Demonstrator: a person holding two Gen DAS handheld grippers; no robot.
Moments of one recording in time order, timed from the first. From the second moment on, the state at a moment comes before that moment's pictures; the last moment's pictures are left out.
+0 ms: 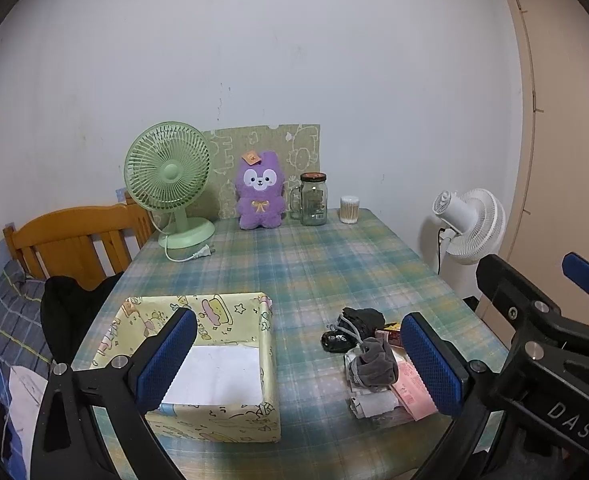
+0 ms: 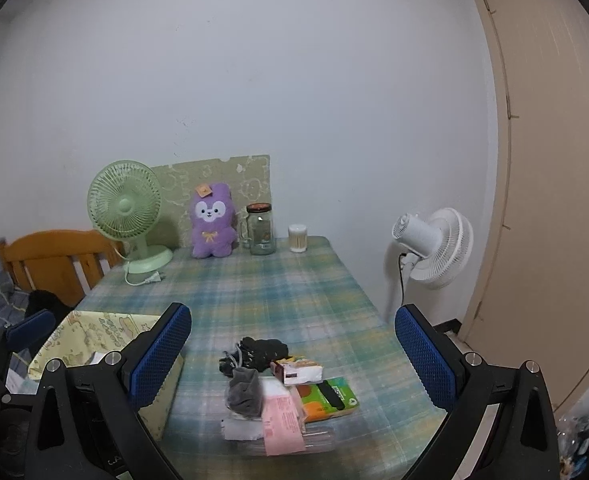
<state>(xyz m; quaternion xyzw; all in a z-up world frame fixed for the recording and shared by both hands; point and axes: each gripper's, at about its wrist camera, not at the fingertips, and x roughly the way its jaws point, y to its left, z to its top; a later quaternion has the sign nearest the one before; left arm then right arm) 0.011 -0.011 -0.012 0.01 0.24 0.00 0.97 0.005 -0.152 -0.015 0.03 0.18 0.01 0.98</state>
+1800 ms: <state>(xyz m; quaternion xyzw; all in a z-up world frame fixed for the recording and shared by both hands) 0.008 -0.013 -0.012 0.00 0.23 0.00 0.97 0.008 -0.152 -0.017 0.04 0.20 0.03 0.98</state>
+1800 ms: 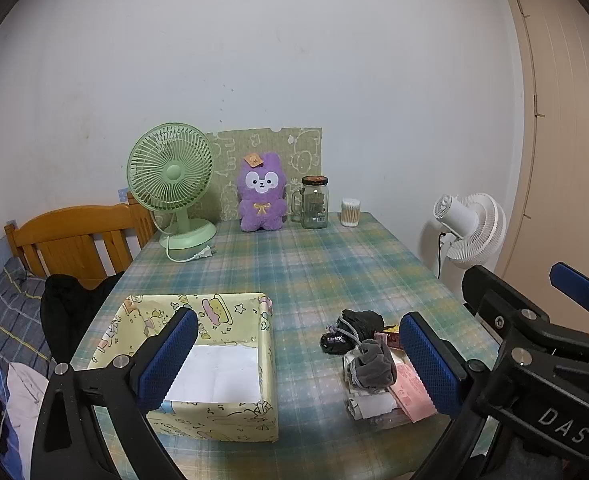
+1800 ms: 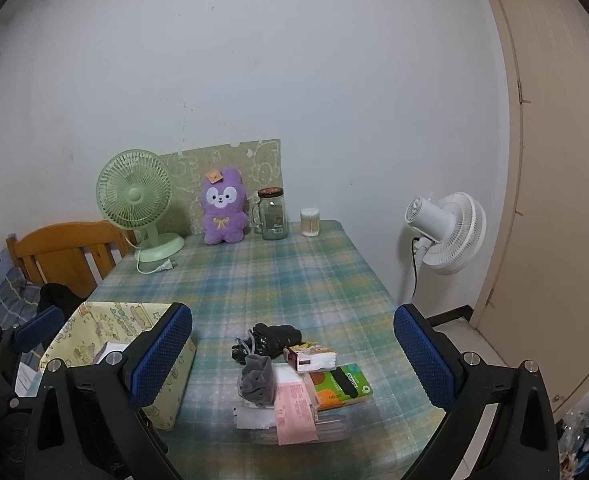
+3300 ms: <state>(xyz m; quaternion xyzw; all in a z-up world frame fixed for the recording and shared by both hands) 0.067 -0.074 -0.103 0.02 0.34 -0.04 0.94 0.064 -0.186 -0.112 0.05 0.29 0.02 0.96</state>
